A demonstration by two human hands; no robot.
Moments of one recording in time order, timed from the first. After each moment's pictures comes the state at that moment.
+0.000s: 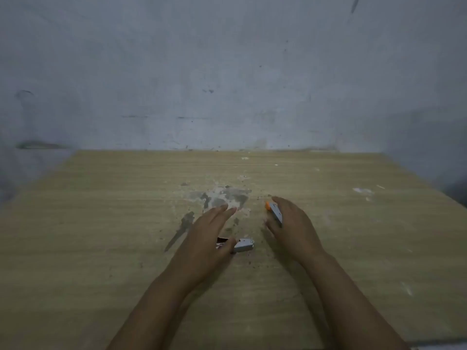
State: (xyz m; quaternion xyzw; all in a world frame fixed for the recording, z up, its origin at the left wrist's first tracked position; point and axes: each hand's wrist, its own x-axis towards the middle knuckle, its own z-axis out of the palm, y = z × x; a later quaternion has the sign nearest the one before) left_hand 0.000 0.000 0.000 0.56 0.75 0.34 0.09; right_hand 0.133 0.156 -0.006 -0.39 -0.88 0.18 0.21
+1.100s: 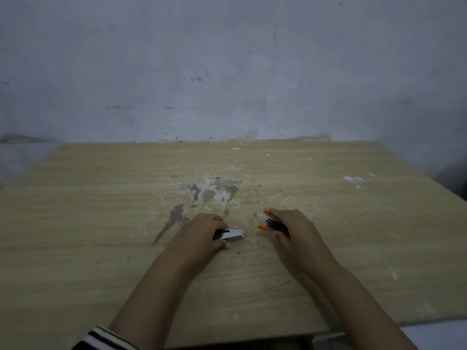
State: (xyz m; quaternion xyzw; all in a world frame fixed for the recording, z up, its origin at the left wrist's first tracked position) left_hand -0.018 0.037 -0.023 0.61 0.77 0.17 0.10; right_hand 0.178 0.140 -0.011 -0.31 -0.89 0.22 0.24
